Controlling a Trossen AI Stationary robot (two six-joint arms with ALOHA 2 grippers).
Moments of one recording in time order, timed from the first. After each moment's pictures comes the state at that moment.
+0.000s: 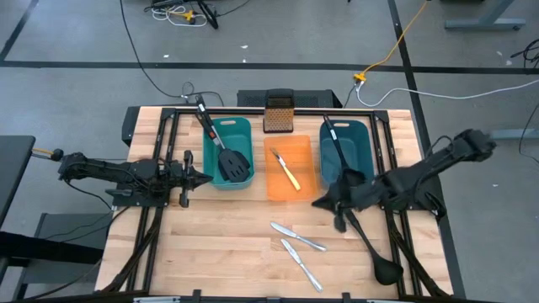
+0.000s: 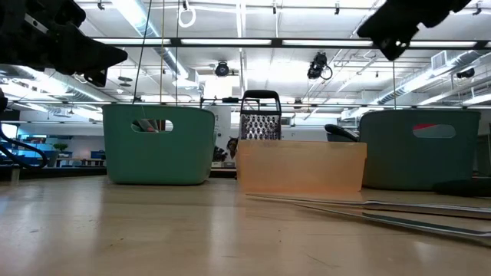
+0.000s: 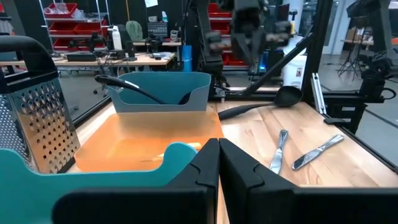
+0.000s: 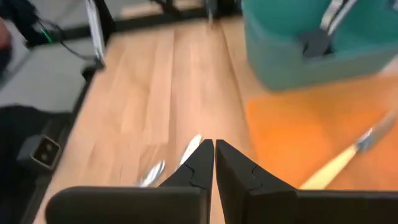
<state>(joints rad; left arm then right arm) -0.16 0.16 0.08 0.07 -0.22 -0.01 0.44 1.08 0.69 -0.17 0.34 0.39</state>
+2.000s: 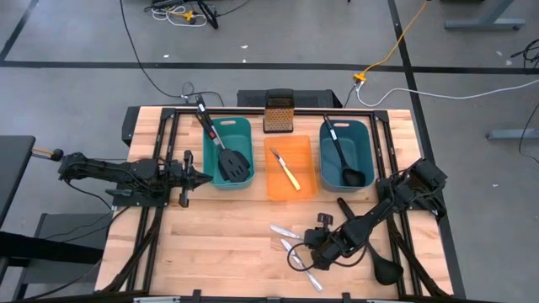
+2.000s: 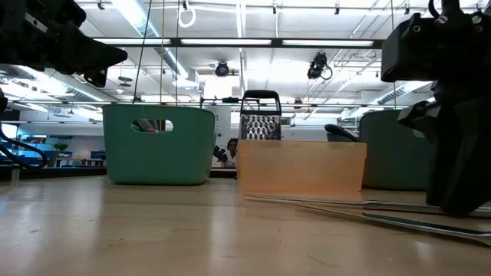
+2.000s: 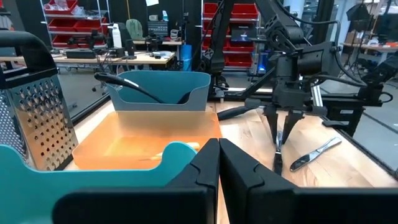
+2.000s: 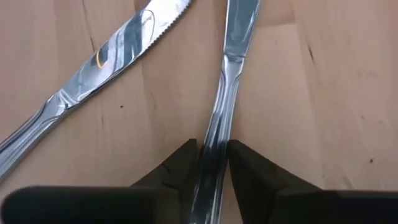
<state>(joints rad) -0.16 0.16 0.08 0.07 -0.22 -0.03 0.64 1.86 0.98 -0.42 0.31 0.73</state>
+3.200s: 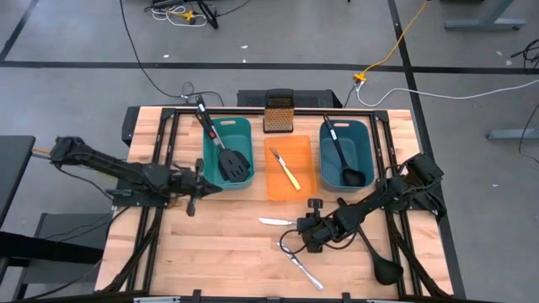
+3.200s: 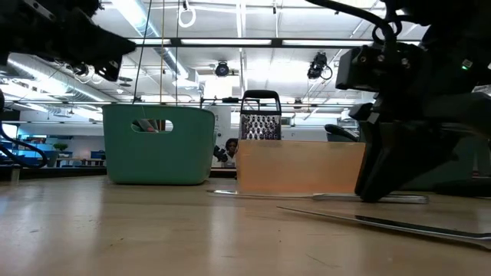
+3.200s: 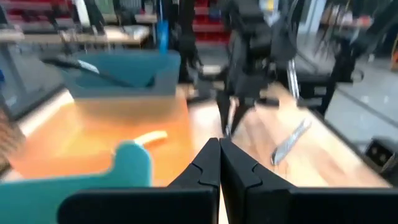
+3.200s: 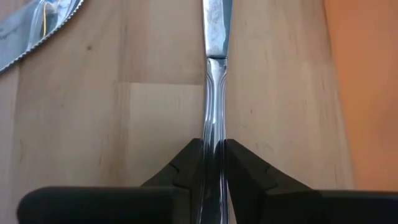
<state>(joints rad) -0.28 0.60 0.16 0.32 -0.23 -0.07 0.50 1.85 0.92 -0.35 0.39 0.40</state>
